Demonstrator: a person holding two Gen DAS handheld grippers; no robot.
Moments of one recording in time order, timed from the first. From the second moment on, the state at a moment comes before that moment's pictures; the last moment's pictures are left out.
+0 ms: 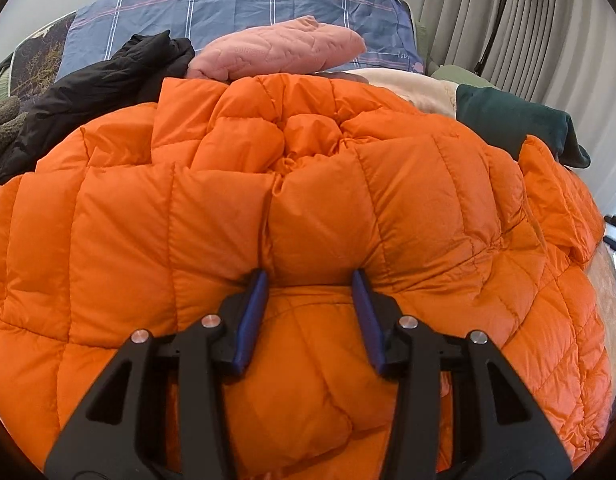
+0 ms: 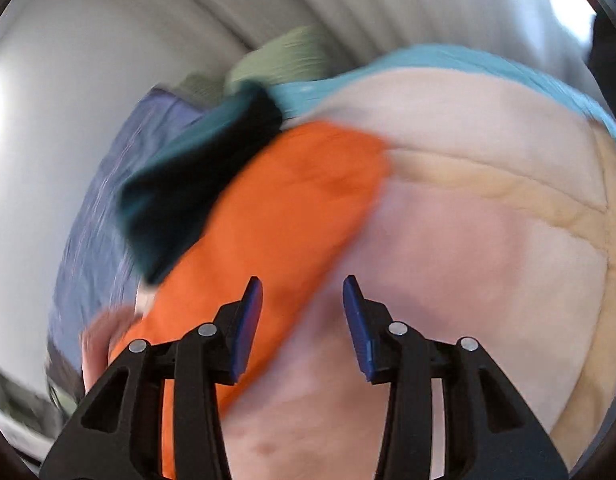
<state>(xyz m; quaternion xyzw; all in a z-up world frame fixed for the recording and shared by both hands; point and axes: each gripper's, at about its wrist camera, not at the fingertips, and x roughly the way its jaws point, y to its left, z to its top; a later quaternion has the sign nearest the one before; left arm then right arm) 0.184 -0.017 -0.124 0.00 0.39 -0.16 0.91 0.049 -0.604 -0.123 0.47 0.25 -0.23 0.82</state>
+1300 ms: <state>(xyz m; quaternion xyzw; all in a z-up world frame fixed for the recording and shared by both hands) 0.158 0.077 -0.080 -0.27 0.36 -0.27 0.85 0.174 -0.165 -0.101 0.11 0.40 0.26 0.87</state>
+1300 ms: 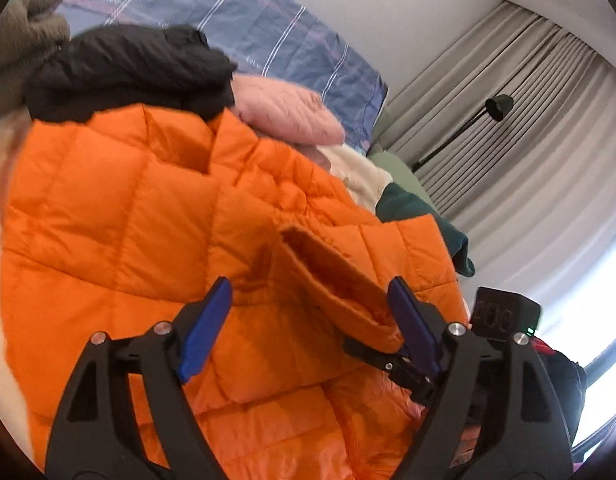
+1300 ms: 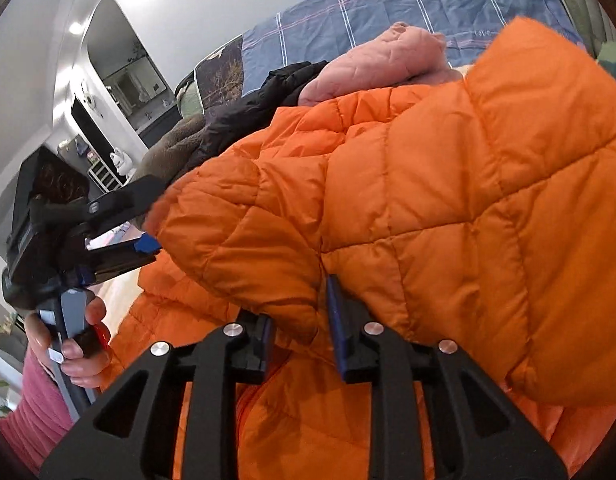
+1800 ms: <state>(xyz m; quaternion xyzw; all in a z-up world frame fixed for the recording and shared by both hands) 0.167 0.048 -0.050 -0.22 0.35 -0.27 0.87 0.132 -0.170 -0.065 0.06 0.34 0.27 0.90</state>
